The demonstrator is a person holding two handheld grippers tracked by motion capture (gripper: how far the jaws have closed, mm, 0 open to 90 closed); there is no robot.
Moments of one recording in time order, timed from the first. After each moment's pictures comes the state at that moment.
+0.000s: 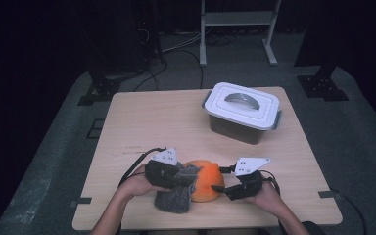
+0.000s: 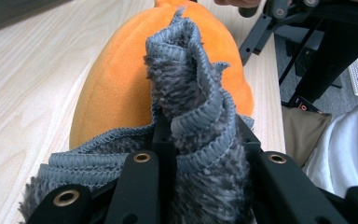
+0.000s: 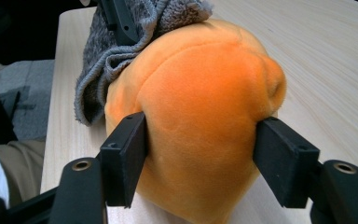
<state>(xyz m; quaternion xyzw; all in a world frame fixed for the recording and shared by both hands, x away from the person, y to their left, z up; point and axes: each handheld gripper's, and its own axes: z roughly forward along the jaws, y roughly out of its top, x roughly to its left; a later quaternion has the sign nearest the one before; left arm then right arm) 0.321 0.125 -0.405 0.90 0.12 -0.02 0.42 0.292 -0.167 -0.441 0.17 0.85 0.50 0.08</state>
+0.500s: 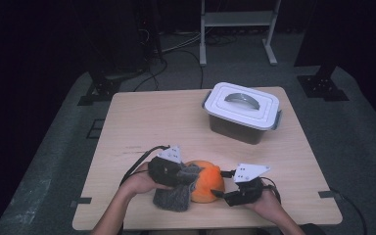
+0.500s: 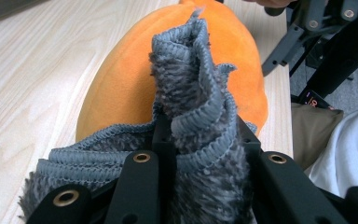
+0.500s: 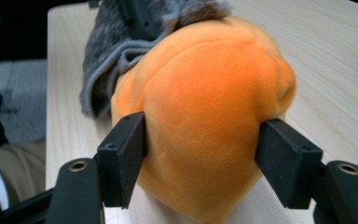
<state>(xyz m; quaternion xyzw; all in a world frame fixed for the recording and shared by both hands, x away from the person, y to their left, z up) 0.323 0.117 -0.400 0.91 0.13 -0.02 0.39 0.274 -0.162 -0.443 0.18 0.85 0.48 0.11</state>
